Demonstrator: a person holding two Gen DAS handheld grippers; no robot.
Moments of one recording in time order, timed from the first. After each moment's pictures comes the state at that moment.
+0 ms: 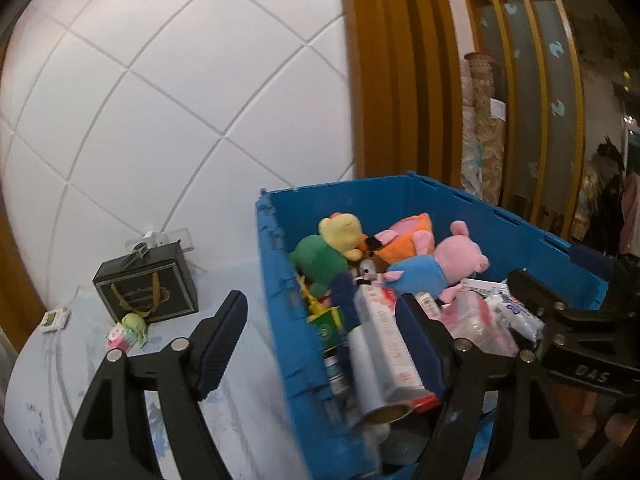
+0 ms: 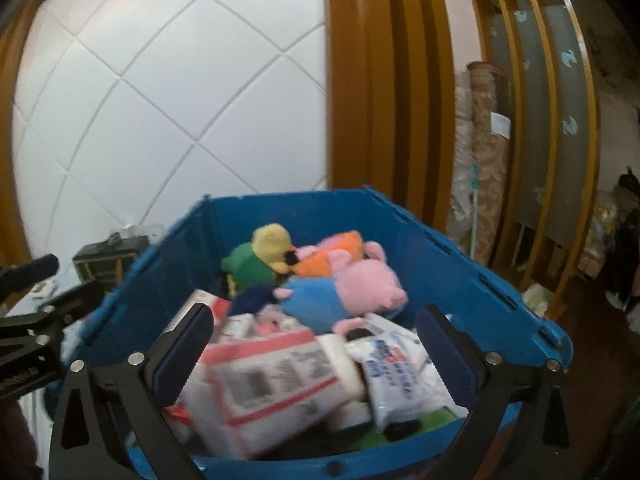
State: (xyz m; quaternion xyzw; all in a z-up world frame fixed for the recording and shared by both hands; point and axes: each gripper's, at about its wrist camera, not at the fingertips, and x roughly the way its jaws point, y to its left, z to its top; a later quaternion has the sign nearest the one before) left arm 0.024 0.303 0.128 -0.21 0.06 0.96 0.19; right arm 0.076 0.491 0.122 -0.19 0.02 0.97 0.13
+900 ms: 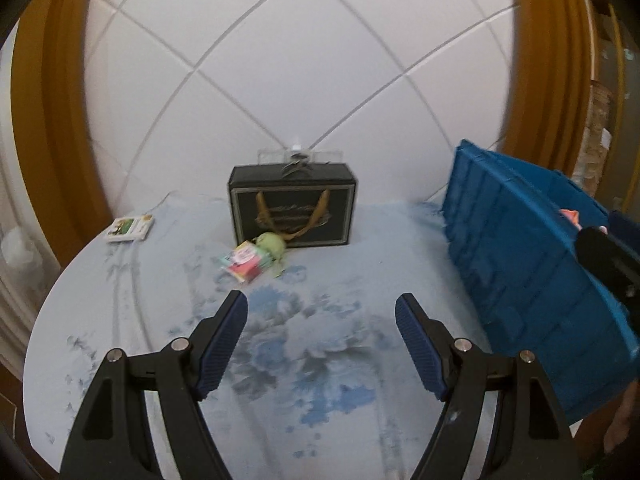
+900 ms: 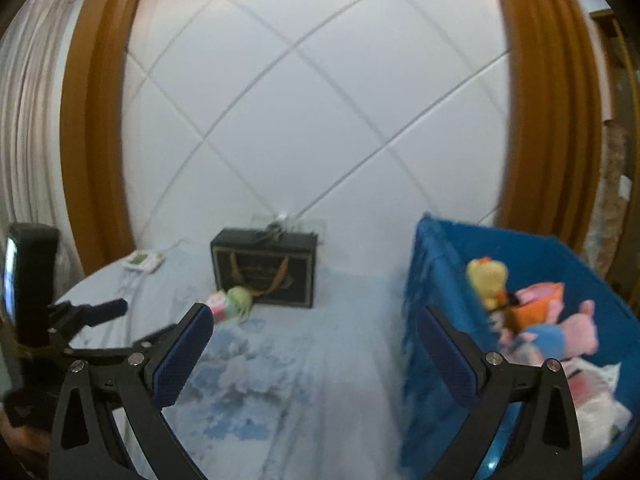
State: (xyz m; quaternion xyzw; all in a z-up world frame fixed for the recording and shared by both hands) left arm -0.071 0.002 0.066 -0.31 -0.01 0.95 0.06; right arm -0.037 0.193 0.125 -0.21 -0.04 0.98 -0.04
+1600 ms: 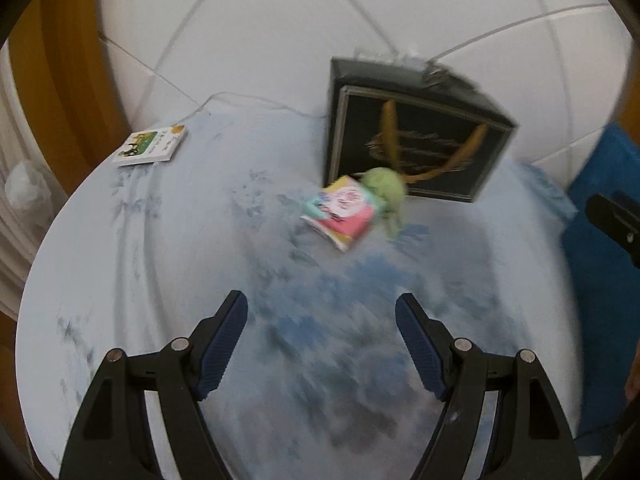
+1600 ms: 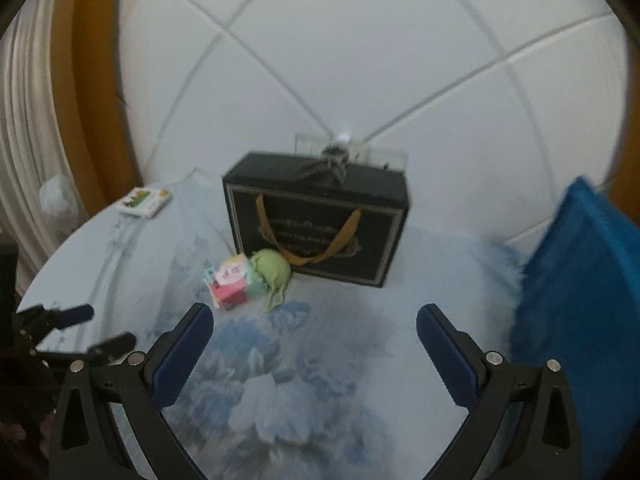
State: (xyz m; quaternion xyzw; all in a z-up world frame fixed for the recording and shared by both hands) left arm -0.267 -0.131 -0.064 -0.45 -0.05 0.89 -0.02; right arm -0.281 0.108 0.016 -0.35 -0.06 0.93 -0.12
